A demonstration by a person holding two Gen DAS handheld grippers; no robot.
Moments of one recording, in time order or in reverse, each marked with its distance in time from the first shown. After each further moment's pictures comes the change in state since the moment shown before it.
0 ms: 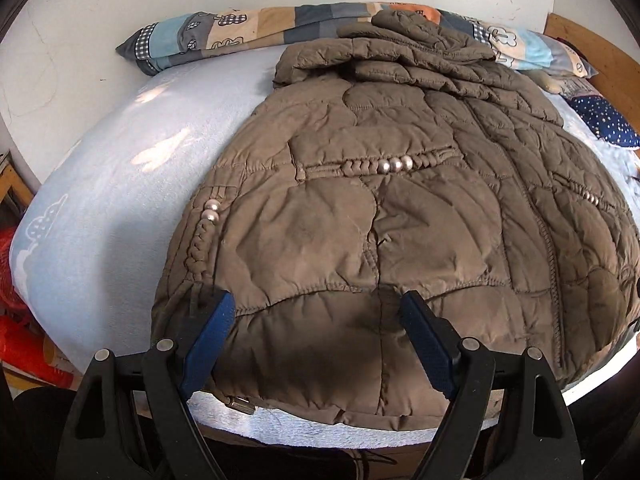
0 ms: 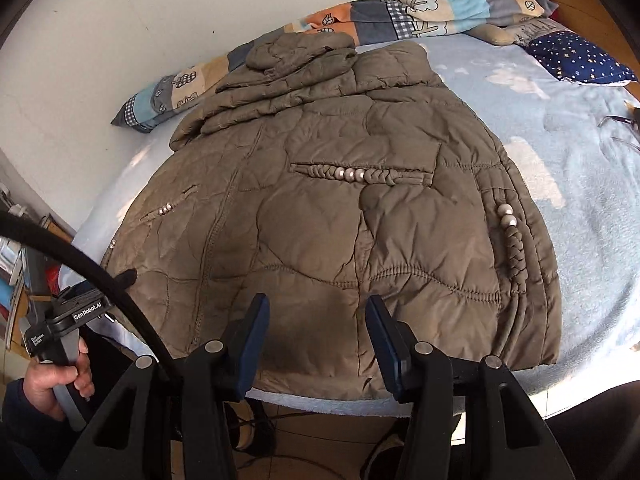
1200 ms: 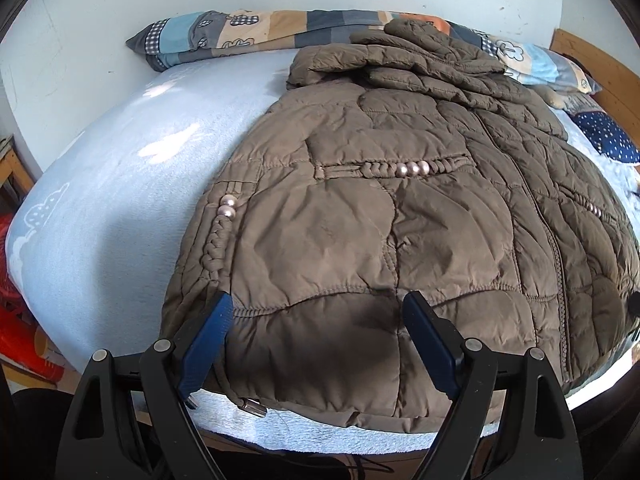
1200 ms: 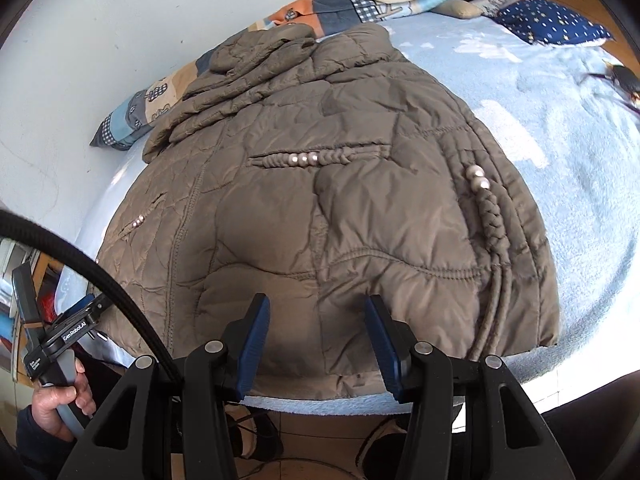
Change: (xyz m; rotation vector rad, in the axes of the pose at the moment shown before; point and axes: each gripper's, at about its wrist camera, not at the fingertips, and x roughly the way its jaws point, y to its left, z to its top) left arm 0.000 0.015 -0.004 -0.057 -0.030 -0.014; right arm 0.006 -0.032 -0.010 0.123 0.017 -0.015
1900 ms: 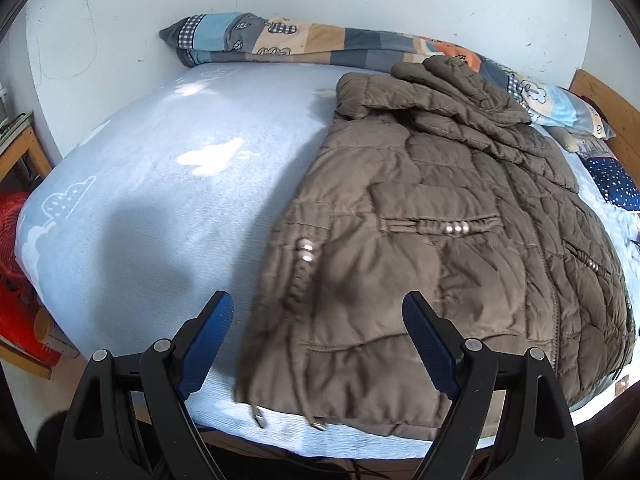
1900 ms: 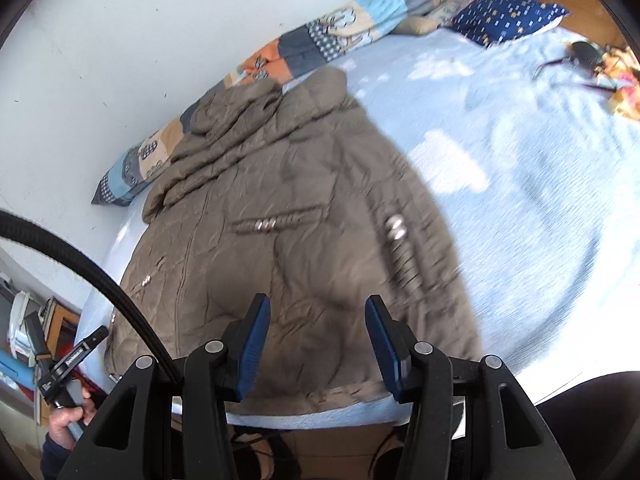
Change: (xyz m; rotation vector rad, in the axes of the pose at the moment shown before) left arm -0.021 0.054 0.028 -0.109 -0.022 0.009; right arm -0.046 -0.041 0.015 0.113 -0.139 0.010
